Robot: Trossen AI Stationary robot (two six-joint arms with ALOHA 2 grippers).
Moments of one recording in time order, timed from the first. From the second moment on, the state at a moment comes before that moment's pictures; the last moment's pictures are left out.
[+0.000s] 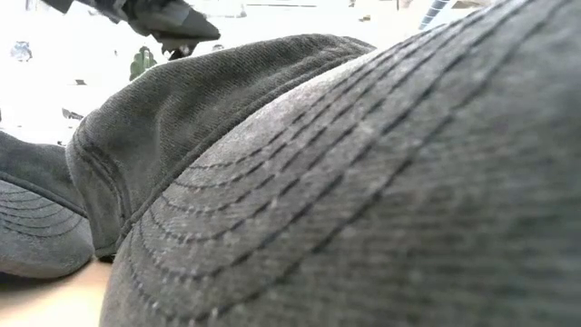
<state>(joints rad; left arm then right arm) -0.25 1.05 0.61 0.05 -0.13 -0.14 0.06 0.74 0.78 -0.14 0.02 -0.22</state>
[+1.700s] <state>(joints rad) -0.54 1.05 0.32 0.56 -0.53 -0.29 0.93 1.46 0.78 -0.16 0.71 0.62</state>
